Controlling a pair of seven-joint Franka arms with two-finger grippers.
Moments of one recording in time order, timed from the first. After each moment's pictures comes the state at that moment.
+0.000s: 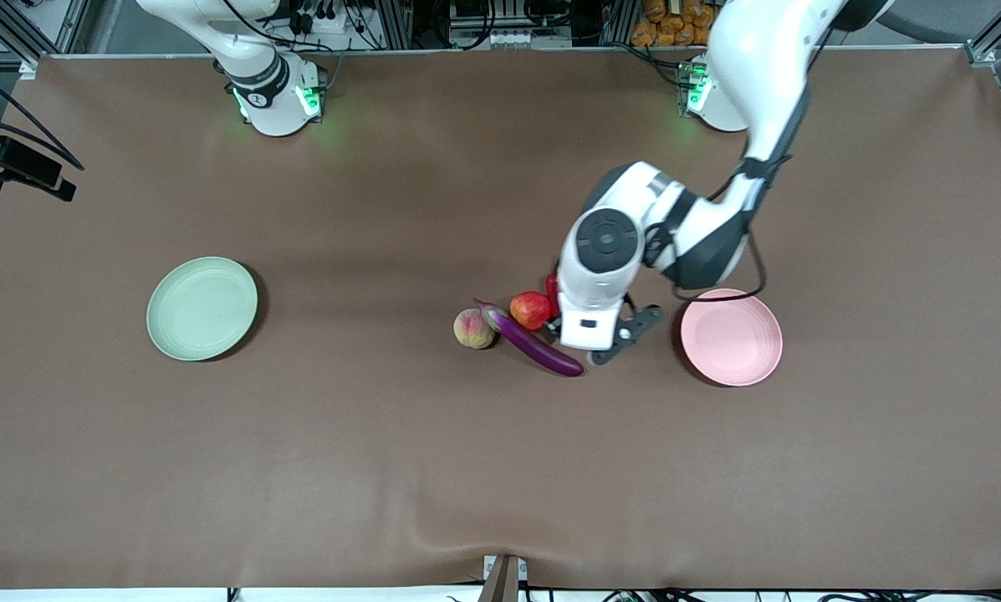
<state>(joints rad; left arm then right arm) -0.47 0.66 -0.22 -1.36 0.11 1.95 -1.39 -0.03 0.01 -0.03 -1.43 0.05 1.36 0.10</state>
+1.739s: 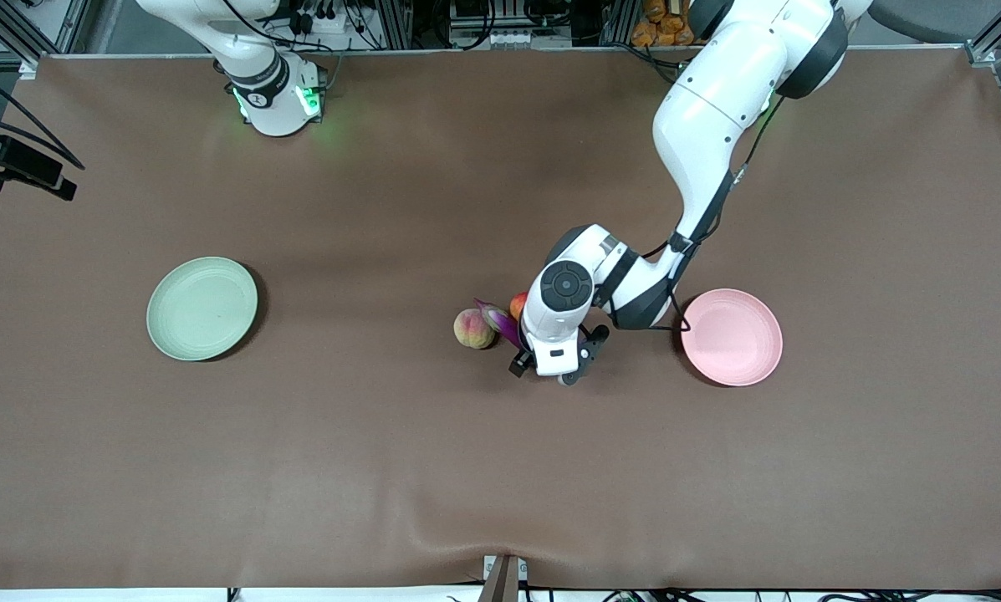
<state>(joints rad) -0.50 0.91 -0.21 -1.33 0.11 2.27 -1.63 -0.03 0.01 -0.03 -1.43 0.05 1.35 0.10</state>
